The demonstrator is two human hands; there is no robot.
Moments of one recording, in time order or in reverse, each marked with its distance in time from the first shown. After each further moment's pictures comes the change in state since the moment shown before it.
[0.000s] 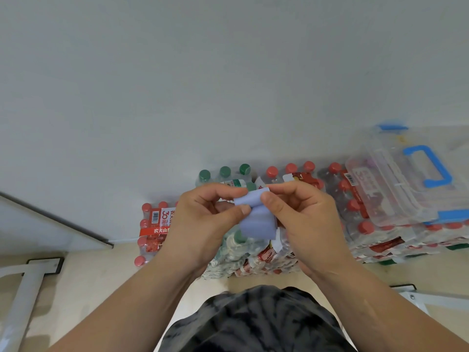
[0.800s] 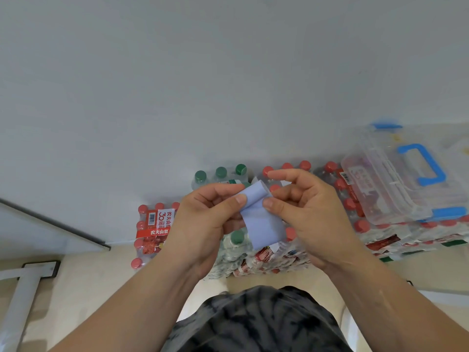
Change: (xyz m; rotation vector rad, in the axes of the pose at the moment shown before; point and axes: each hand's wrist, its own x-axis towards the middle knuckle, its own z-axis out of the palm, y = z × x) left_hand 0.005 -0.001 0.012 -0.278 0.024 -0.214; right_hand 0.011 -0.007 -0.017 0.031 -0.108 0.036
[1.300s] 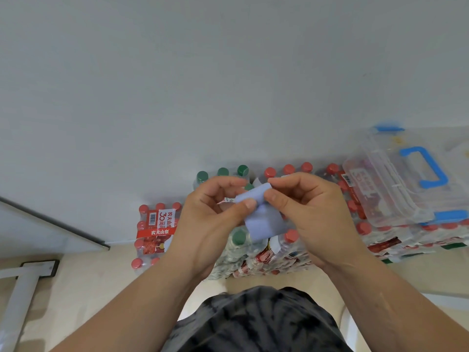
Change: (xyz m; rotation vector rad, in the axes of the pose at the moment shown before) left_hand -0.004 0.001 -0.003 0.165 -0.059 0.174; right_hand 0.001 -0.007 0.007 -0.056 0.059 -0.079
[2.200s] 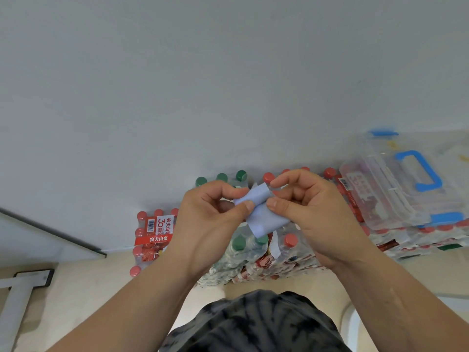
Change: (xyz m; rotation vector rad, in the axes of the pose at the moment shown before) left_hand 0.011 0.006 -0.005 0.139 0.014 0.062; right_hand 0.009 -0.001 -0.008 0.005 -0.101 0.059
